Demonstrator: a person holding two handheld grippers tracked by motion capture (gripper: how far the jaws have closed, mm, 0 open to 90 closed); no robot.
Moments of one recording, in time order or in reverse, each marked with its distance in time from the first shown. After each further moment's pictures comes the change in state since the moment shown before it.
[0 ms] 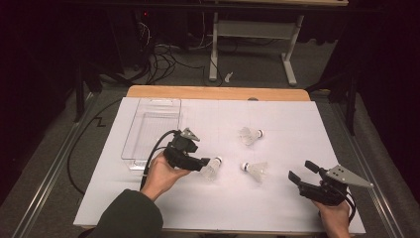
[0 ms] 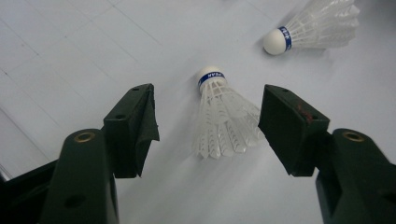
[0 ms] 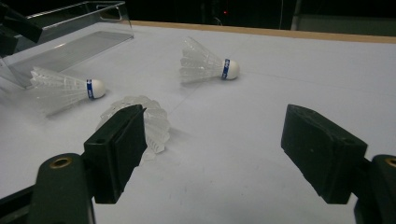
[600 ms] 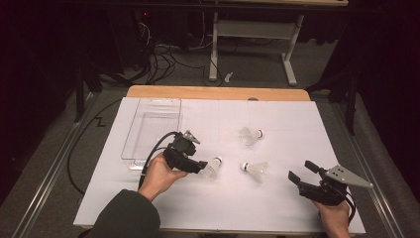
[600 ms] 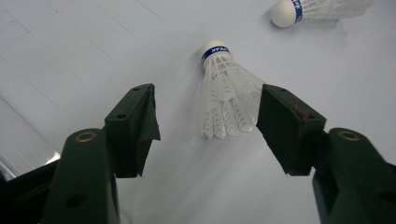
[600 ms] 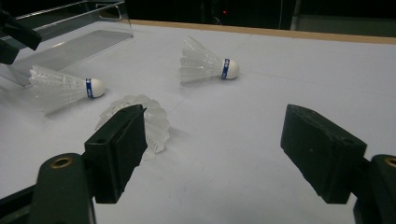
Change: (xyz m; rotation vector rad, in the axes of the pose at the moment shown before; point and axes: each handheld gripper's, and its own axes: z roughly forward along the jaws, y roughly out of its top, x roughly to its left) left arm 0.002 -0.003 0.004 0.079 0.008 0.024; right arm 0.001 0.000 0.000 0.001 -0.003 -0.001
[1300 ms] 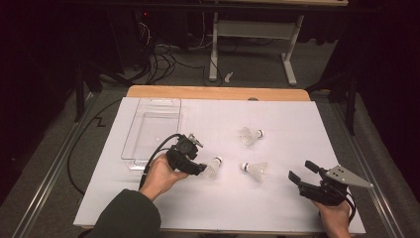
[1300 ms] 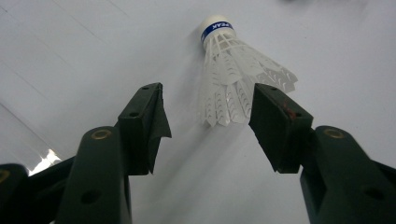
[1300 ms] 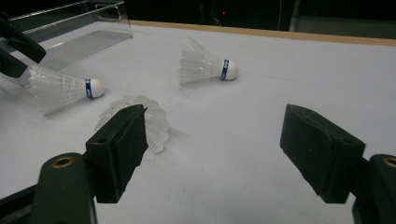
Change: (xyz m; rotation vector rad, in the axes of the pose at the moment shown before) left arm -0.001 0.000 0.012 0.085 -0.001 0.023; right arm 0.000 0.000 -0.001 -0.004 -0.004 -0.006
